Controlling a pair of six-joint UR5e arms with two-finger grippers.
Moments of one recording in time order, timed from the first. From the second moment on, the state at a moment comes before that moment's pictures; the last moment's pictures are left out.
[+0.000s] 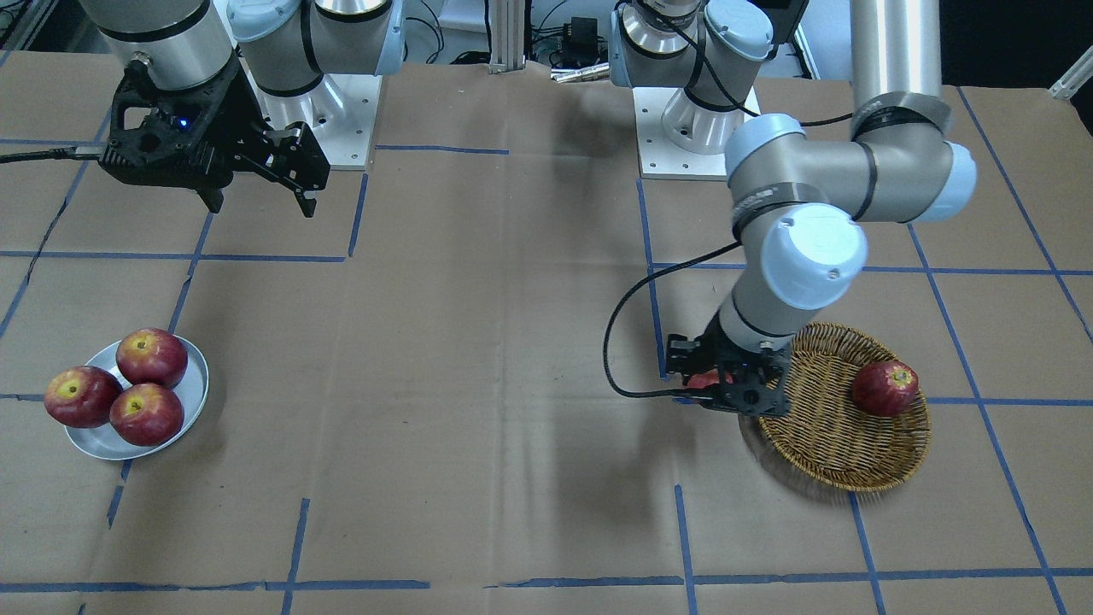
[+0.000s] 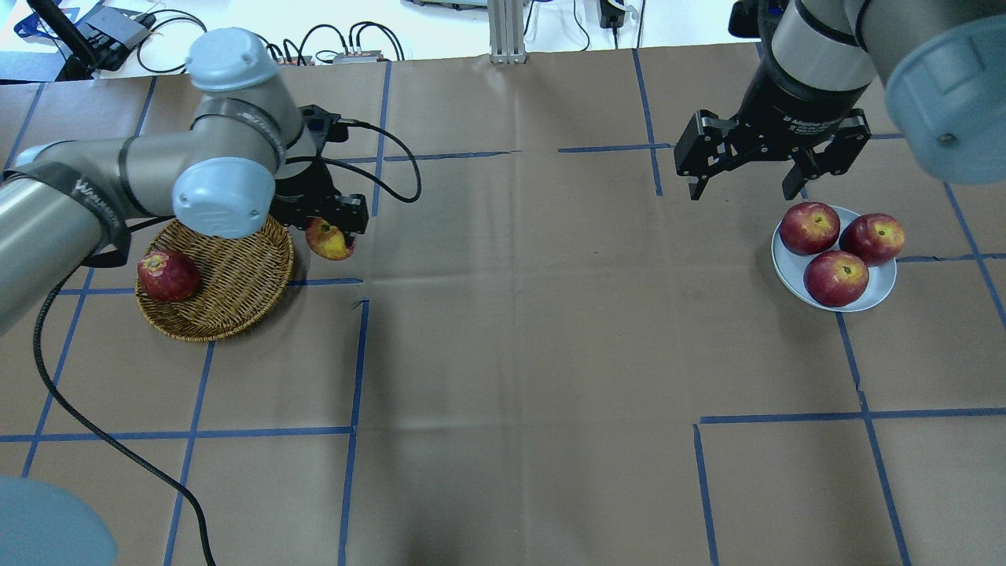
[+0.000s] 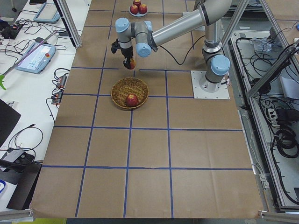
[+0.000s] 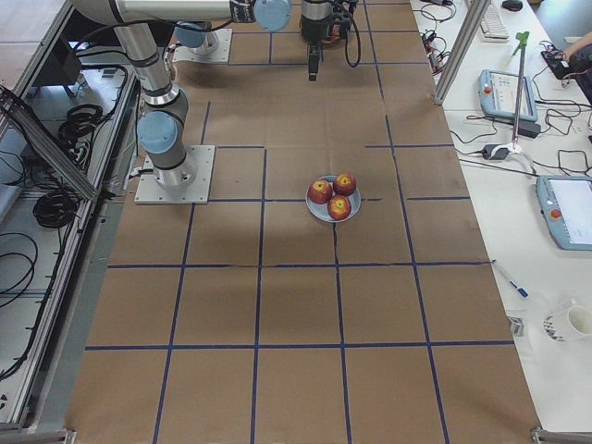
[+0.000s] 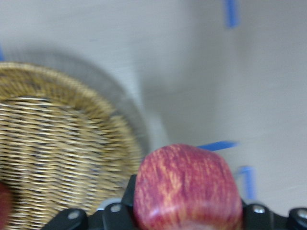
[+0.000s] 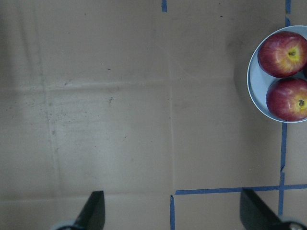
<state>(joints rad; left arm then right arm) -1.62 -1.90 -1.74 -1.13 1.59 0.05 1.58 -1.61 1.61 -1.59 -1.56 0.06</state>
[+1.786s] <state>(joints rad) -1.98 -2.19 -1.52 -1.06 1.56 -0.41 1.58 -1.61 1.61 -1.58 -1.56 0.06</state>
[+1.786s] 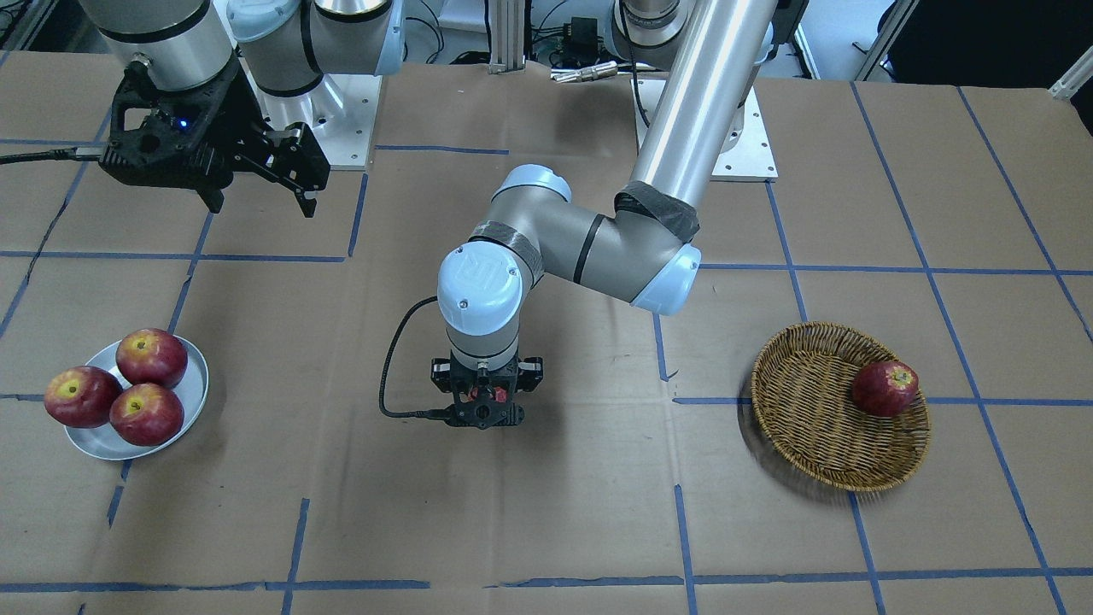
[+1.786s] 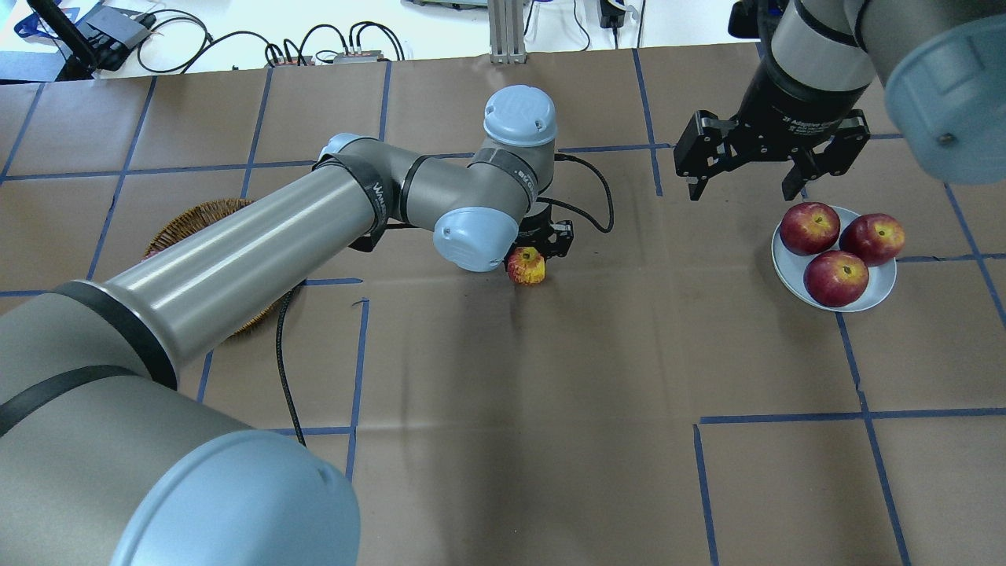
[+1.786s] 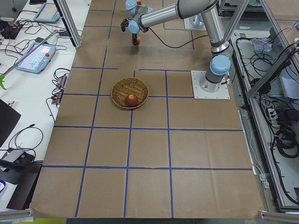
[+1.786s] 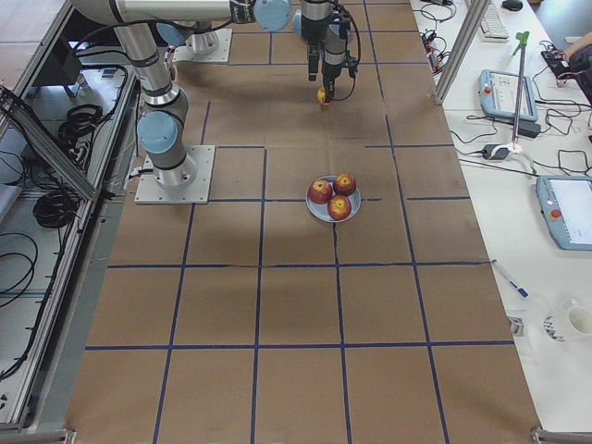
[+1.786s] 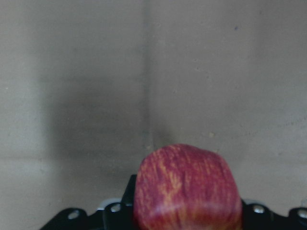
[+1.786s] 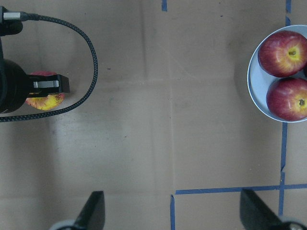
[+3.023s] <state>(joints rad) -1.96 -2.19 -1.55 -1.06 1.56 -0.39 1.58 -1.61 1.61 -1.59 -1.56 0.06</state>
